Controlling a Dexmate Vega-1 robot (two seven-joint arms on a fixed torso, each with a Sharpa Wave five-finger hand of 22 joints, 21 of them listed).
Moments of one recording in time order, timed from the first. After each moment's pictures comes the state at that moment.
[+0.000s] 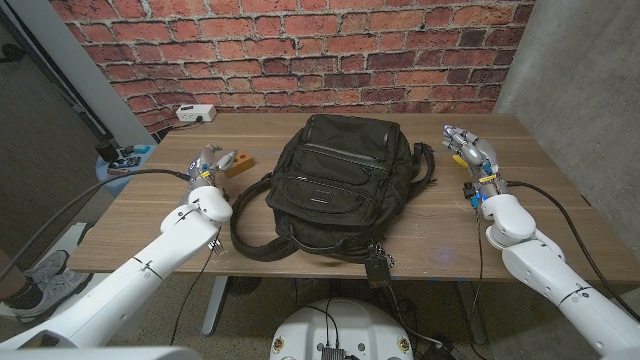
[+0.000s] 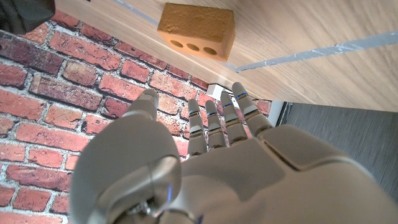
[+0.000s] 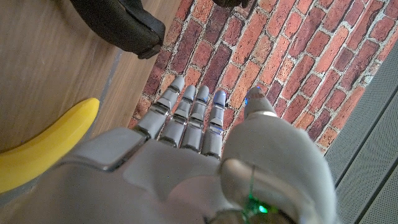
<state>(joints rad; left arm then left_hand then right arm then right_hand) 1.03 0.69 0.34 -1.87 -0.05 0.62 0.71 0.84 0.16 0.32 -0.05 0.27 0.36 0.08 0.38 0.25 0.22 0.04 0.34 0.49 0.28 0.08 0.23 0.36 0.27 0.09 0.43 0.20 -1.15 -0.64 -0.18 -1.64 0.47 0.32 -0.27 0.84 0.13 0.18 -0.11 0.18 0.59 -0.01 0.20 0.21 0.54 0.00 0.21 0.32 0.42 -0.04 0.22 0.35 0.50 -0.03 0.20 0.17</state>
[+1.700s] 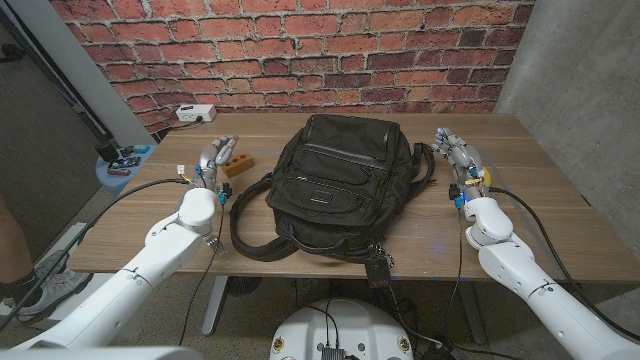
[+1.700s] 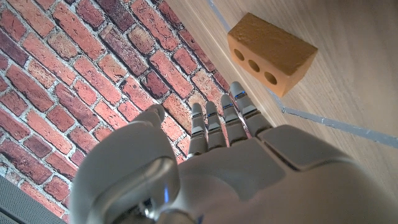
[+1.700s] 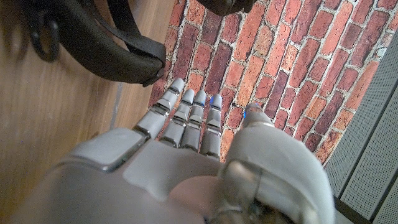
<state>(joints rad) 1.05 0.65 0.25 -1.67 -0.30 0.03 0.51 0.72 0.20 0.43 0.07 0.27 0.30 0.09 0.28 0.20 0.22 0.06 0.27 0.40 0.27 0.08 0.20 0.30 0.29 0.08 0.44 0.19 -1.05 -0.53 -0.25 -1.48 0.54 0.41 -0.22 0.68 0.18 0.18 -0.02 0.19 0.52 0.01 0.19 0.20 0.47 0.02 0.19 0.29 0.37 -0.04 0.21 0.34 0.50 -0.04 0.20 0.17</state>
